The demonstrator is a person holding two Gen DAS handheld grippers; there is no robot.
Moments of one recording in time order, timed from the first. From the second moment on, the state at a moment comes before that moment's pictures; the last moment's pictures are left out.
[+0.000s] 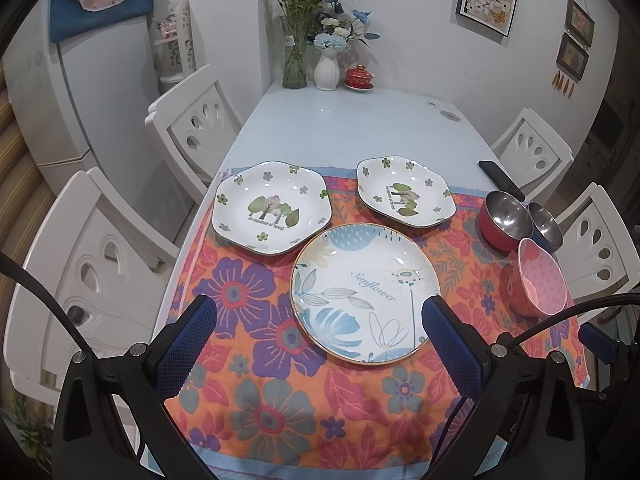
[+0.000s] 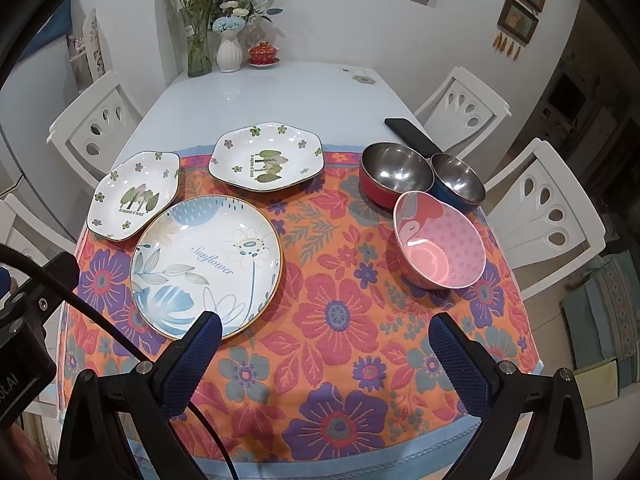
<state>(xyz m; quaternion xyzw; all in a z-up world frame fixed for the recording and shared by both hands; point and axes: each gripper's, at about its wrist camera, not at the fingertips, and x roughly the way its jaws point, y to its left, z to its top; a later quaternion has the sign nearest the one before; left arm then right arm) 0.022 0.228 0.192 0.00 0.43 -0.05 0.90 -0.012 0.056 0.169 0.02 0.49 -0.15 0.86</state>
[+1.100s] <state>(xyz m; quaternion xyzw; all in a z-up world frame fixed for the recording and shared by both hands) 0.040 0.250 0.169 0.00 0.46 -0.02 0.89 0.011 0.066 0.148 0.02 0.52 -0.13 0.84</state>
